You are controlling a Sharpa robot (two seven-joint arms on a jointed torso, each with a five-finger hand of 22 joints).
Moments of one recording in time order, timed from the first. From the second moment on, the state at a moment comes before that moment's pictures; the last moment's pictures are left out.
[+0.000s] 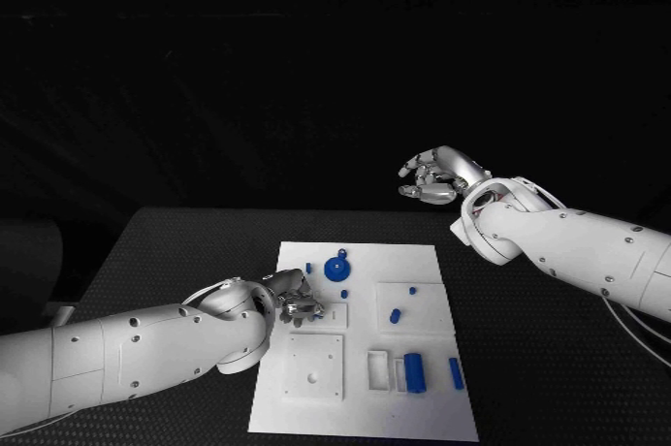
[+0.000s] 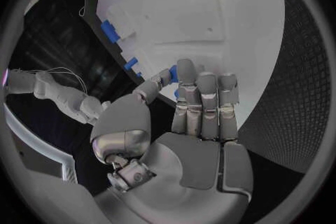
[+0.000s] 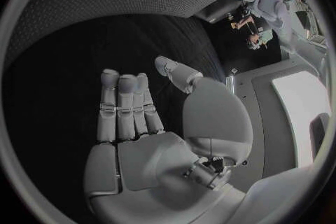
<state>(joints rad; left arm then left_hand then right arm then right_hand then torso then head) 1.17 -0.69 -0.24 1.48 -1.21 -0.35 -0.40 0.76 -0.01 0.74 -0.28 0.29 1.20 0.03 0.43 0.69 1.41 -0.07 0.68 0.55 1.15 -0.12 1.21 0.63 0.03 0.92 -0.13 0.94 1.31 1.29 -0.69 -0.03 1.23 -1.13 -0.52 -0.01 1.06 -0.26 0.77 -0.17 0.19 0.88 0.15 0.28 0.43 0.93 0.04 1.07 0.87 1.14 -0.06 1.12 0.86 0.23 1.08 0.02 0.84 1.31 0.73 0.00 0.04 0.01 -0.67</state>
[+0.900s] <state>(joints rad) 1.17 -0.69 -0.24 1.49 -1.20 -0.33 -0.40 0.76 -0.01 0.74 -0.28 0.29 1.20 0.03 0.42 0.69 1.41 -0.07 0.68 0.55 1.15 -0.12 1.21 0.63 0.03 0.92 -0.13 0.94 1.31 1.29 -0.68 -0.03 1.23 -1.13 -0.52 0.00 1.06 -0.26 0.77 -0.17 0.20 0.88 0.15 0.28 0.43 0.93 0.04 1.07 0.87 1.14 -0.06 1.13 0.86 0.23 1.08 0.02 0.84 1.31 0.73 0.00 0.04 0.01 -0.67</state>
